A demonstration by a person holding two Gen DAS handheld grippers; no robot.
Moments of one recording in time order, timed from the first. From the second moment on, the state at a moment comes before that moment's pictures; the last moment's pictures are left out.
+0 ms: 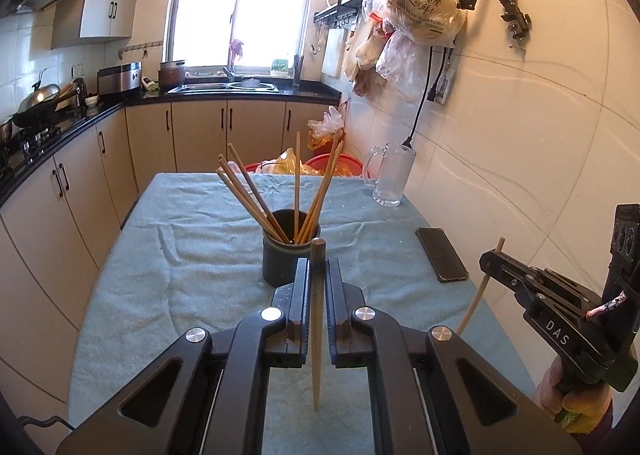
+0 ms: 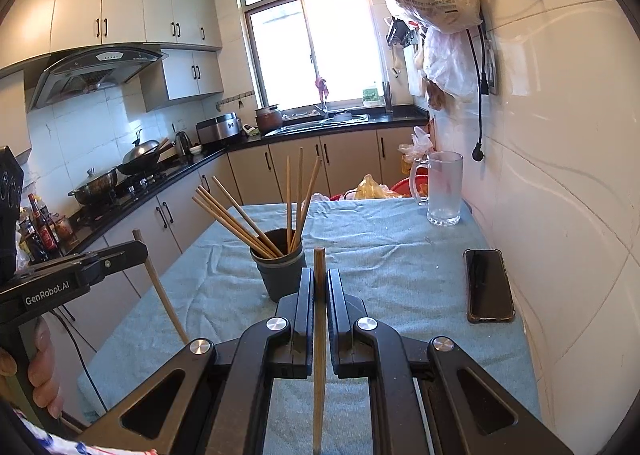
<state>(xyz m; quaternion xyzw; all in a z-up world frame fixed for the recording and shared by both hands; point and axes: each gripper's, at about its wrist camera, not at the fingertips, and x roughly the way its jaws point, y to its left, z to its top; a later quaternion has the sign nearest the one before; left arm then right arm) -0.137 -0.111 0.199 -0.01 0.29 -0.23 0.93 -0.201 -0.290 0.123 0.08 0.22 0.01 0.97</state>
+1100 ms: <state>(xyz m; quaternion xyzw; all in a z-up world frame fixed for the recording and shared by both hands) -0.110 -0.112 0.213 0.03 0.28 -0.23 0.93 -0.161 -0.276 0.143 0.06 0.22 0.02 0.97</state>
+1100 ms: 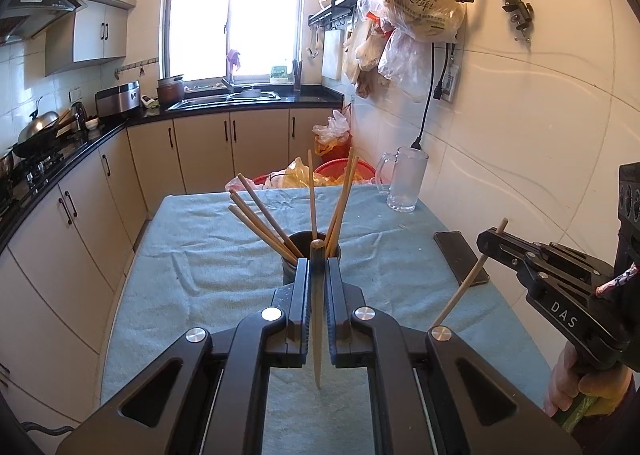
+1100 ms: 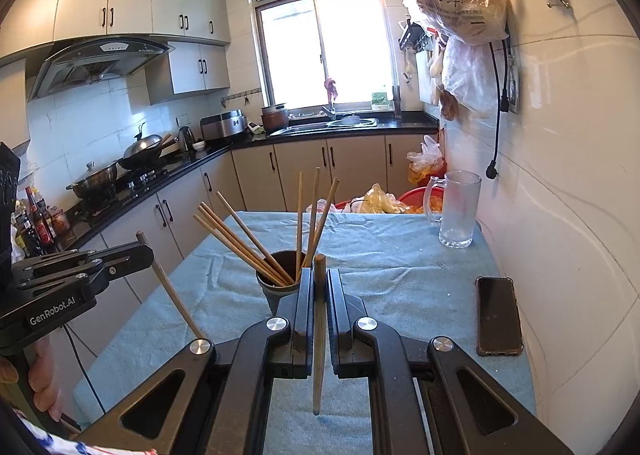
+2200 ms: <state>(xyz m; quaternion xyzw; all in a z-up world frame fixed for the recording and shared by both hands) -0.093 -0.090 0.298 0.02 0.23 -0.28 0.93 -0.119 -0.269 0.187 0.07 0.22 0.04 0.97</state>
